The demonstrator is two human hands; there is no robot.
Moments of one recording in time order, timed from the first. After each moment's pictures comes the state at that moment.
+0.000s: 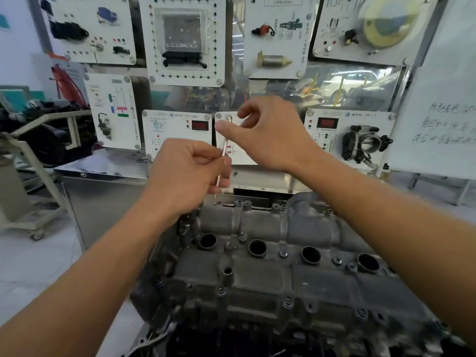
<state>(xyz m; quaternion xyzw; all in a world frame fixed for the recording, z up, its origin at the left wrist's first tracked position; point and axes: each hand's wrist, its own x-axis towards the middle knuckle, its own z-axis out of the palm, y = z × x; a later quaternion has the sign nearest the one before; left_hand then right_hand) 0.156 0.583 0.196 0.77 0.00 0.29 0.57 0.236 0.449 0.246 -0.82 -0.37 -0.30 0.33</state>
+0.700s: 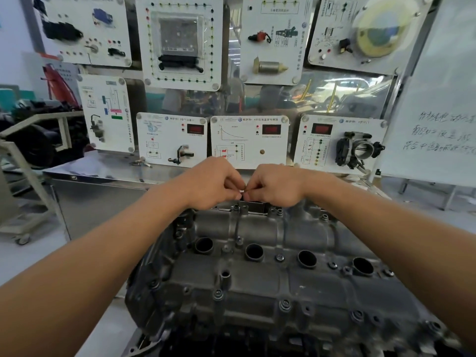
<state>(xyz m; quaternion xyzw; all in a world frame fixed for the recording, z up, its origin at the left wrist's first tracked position) 0.230 0.599 0.190 0.96 -0.15 0.12 0.21 0.288 0.426 0.207 -0.89 -0.44 0.03 0.07</state>
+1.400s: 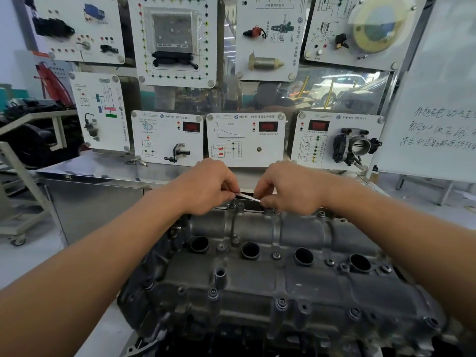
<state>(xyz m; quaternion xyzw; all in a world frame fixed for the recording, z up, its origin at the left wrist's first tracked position) 0.234 0.598 0.178 0.96 -0.15 0.16 0.18 0.272 0.398 0.206 -0.91 -0.42 -0.03 0.05</state>
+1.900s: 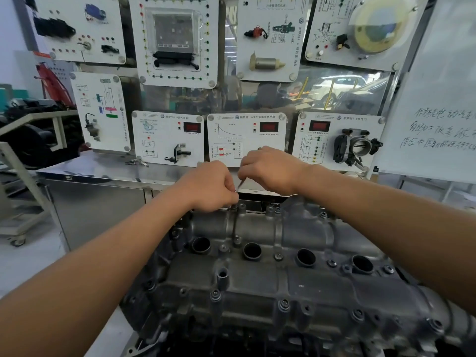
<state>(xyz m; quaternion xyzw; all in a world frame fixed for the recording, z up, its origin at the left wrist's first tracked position) 0.239 0.594 0.178 0.97 -0.07 0.14 0.21 0.326 0.426 0.202 -0.81 -0.52 -0.23 -0.16</state>
